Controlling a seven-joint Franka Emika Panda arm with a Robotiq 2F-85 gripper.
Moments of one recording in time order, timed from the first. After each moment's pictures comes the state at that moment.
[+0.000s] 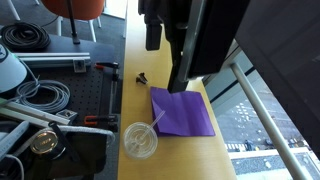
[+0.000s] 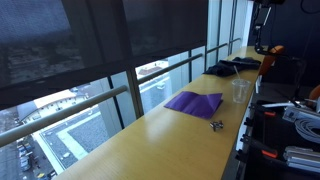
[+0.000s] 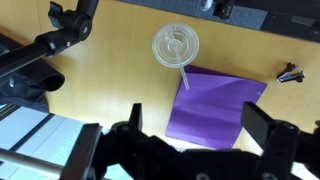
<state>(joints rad) -0.12 -0.53 -0.25 -2.50 -0.25 2.22 -0.43</state>
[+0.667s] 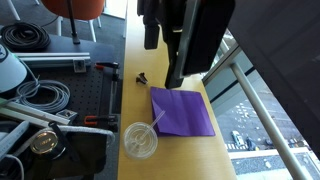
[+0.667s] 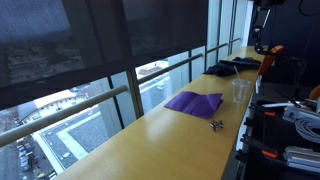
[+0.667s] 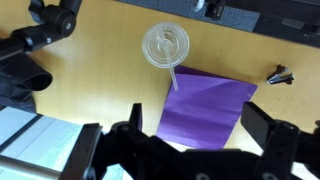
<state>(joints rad) -0.09 -0.52 -0.25 -2.51 -0.23 2.22 -0.44</state>
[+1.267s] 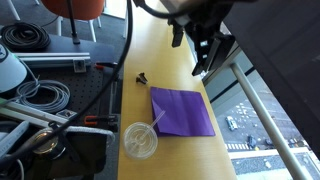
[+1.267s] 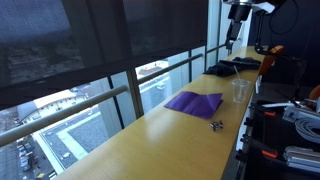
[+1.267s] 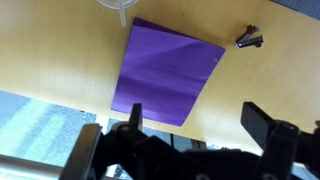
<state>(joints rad) 0.05 -0.27 -0.25 -2.42 0.03 2.38 -0.57</state>
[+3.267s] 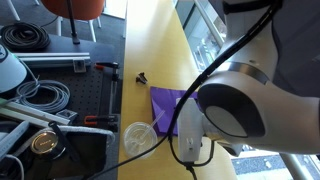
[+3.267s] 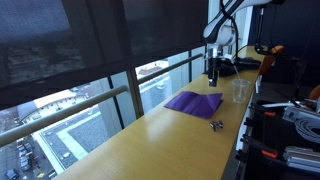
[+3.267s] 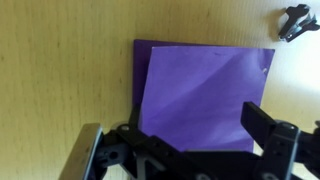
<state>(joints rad) -0.36 0.62 0.00 -1.78 0.35 2.11 -0.69</state>
